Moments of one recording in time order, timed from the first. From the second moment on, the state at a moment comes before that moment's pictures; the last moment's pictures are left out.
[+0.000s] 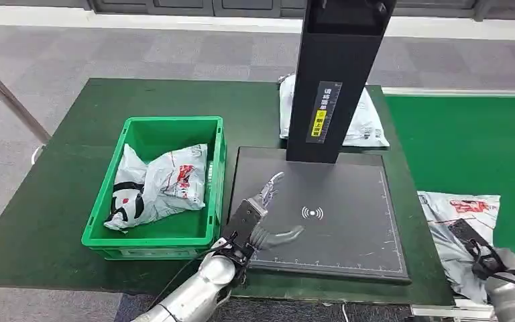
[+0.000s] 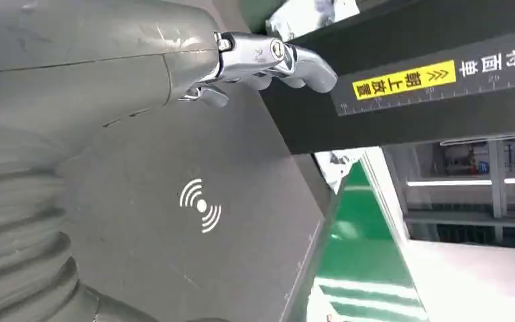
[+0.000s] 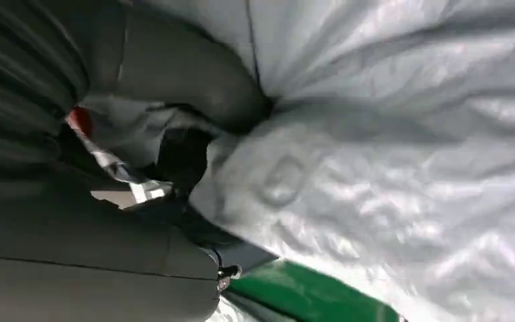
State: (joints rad) left arm -0.42 -0.33 -0.67 -0.80 0.03 0.22 -0.47; right arm -0.42 -0.37 -0.22 -0.42 0.83 -0.10 0.00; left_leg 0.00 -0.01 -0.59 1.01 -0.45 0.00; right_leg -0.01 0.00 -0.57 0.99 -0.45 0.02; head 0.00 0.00
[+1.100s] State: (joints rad) left arm -0.40 -0.32 -0.62 -0.86 -0.01 0.30 -0.48; right arm -0.17 -0.18 -0.17 -1.06 0.44 -0.25 -0.19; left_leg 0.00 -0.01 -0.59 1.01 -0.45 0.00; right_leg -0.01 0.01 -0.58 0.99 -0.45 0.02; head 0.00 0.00
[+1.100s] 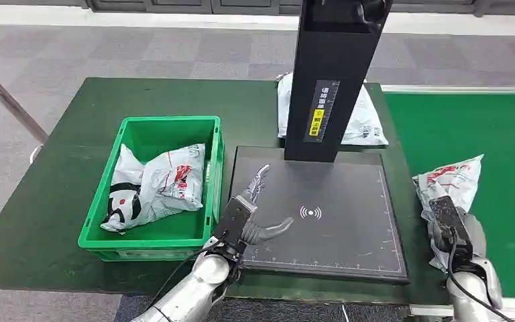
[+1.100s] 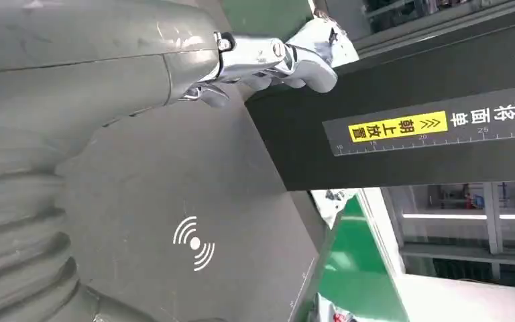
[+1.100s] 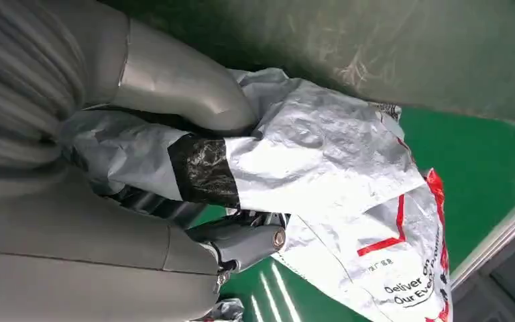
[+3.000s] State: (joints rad) left arm -0.51 -0.36 -0.60 -0.77 0.06 0.29 -0.55; right arm -0.10 -0.07 0.45 -1.43 0.07 -0.05 -0.53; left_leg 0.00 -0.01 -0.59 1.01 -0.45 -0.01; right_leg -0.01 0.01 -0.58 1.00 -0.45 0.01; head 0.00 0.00
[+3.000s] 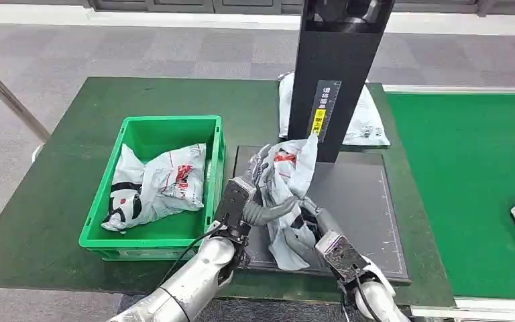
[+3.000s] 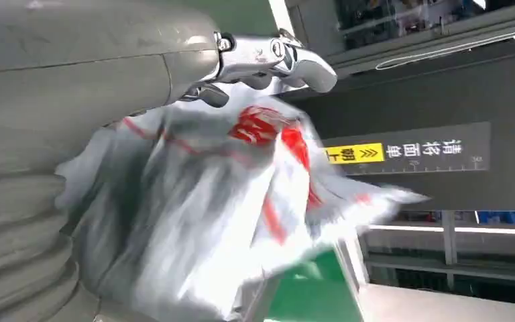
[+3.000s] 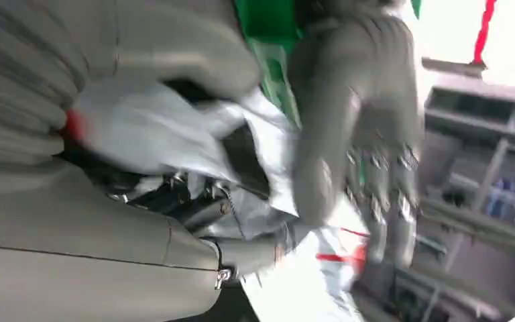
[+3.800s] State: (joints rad) left arm -0.51 -0.37 -0.61 -0.73 0.04 0.35 -0.57; right arm -0.14 -0.05 0.34 -1.32 -0.08 -0.18 -0.53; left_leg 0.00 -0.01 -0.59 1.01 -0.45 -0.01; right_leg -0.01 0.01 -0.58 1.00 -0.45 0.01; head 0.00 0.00
